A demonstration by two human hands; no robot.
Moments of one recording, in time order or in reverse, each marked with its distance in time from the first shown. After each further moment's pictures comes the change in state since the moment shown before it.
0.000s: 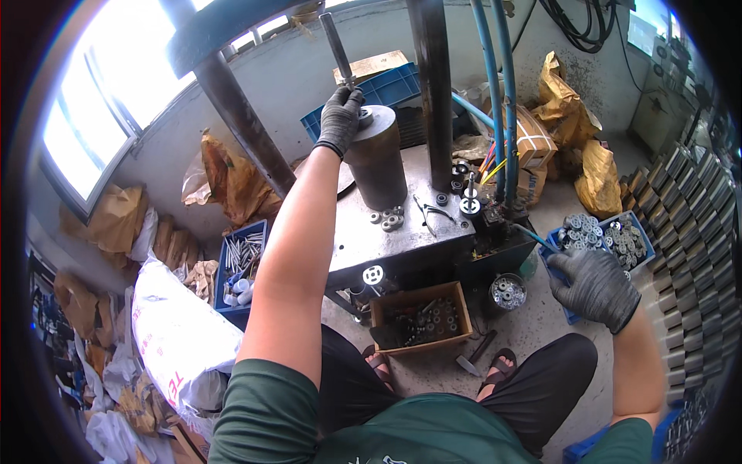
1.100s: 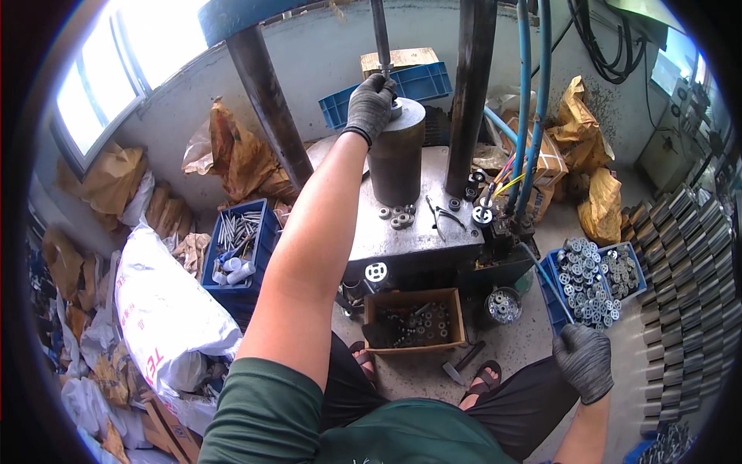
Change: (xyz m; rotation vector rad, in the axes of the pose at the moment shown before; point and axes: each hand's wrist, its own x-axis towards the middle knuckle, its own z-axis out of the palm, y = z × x) left_hand 0.009 -0.019 -0.001 0.110 0.021 0.076; right_hand -0.065 -0.015 0.070 0.110 0.148 0.191
